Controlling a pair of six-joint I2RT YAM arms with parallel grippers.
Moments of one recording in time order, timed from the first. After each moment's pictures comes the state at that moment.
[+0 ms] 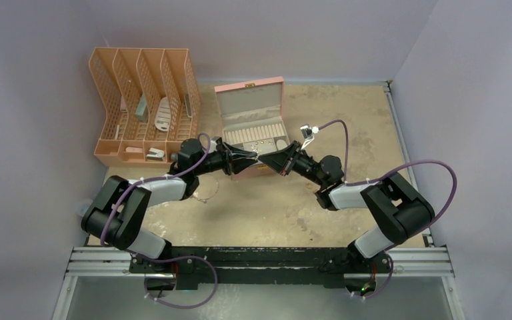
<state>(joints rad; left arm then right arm) -0.43 1.49 0.54 0.80 0.74 -2.04 0.56 1.56 0.44 1.33 -0.52 0.97</state>
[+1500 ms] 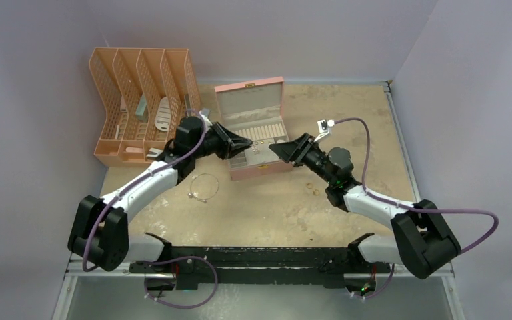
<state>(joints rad) -0.43 1.33 0.79 0.18 0.48 -1.45 0.50 1.29 0.45 0.91 -0.36 1.00</state>
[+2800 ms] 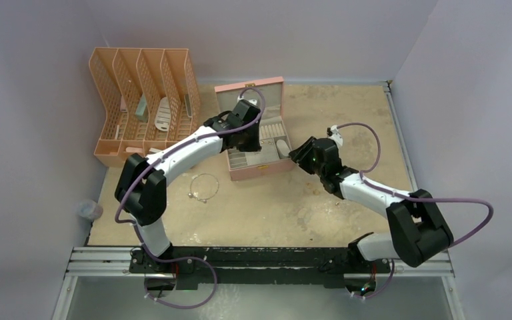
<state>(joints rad) -0.67 1.77 1.45 -0.57 -0.06 -0.59 0.47 1.36 0.62 0.17 0.14 0.99</state>
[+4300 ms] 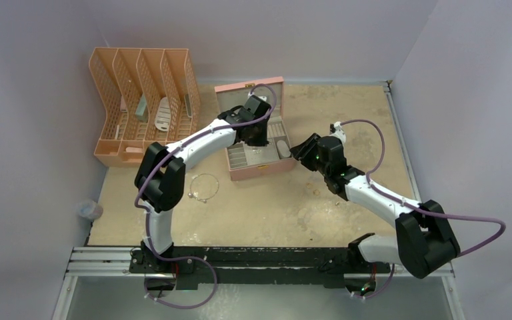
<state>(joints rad) -0.67 1.95 1.62 -0.56 -0.06 -0.55 0.46 1.28 0.63 0.14 0.10 0.96</state>
